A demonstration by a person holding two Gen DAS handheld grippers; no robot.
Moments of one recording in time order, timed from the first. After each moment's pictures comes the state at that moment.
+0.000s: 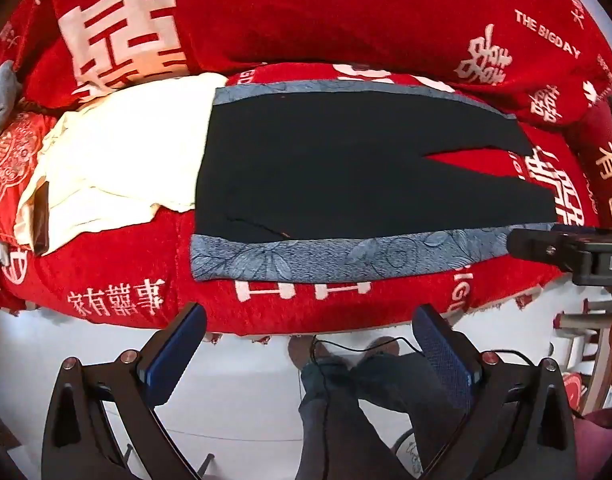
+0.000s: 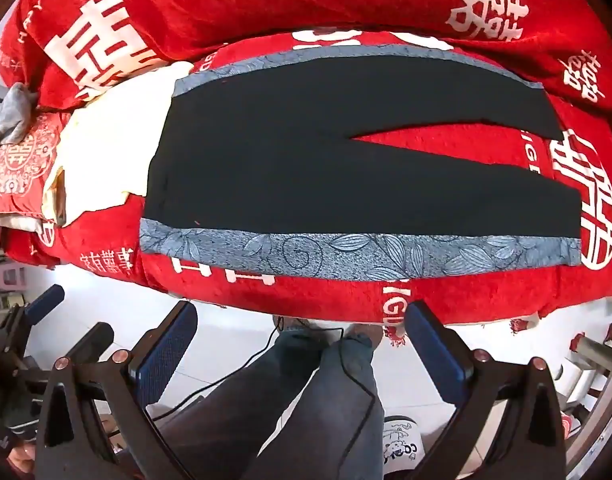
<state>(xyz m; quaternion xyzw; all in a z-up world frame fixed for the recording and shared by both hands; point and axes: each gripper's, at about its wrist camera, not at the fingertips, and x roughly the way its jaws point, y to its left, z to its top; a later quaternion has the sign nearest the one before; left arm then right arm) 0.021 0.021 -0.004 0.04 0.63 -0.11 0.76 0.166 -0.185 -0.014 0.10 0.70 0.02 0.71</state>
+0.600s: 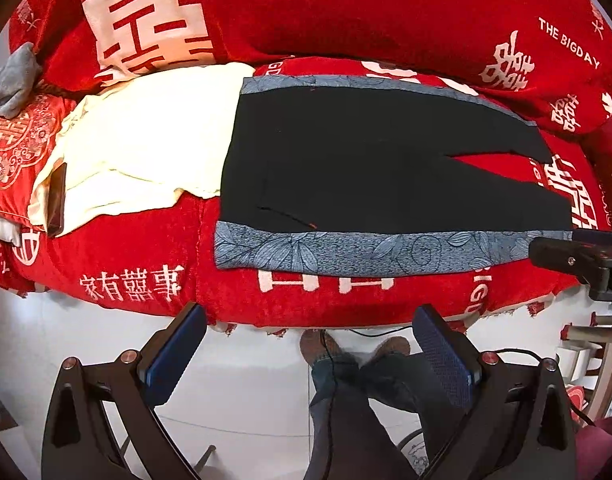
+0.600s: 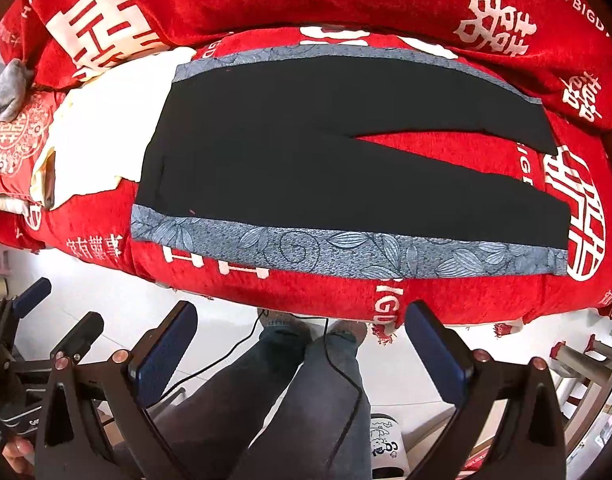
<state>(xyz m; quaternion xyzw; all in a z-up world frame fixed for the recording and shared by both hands) 0.019 0.043 -0.010 0.04 0.64 -0.07 0.76 0.166 -0.164 -0.009 0.06 0.70 0.02 0.71</state>
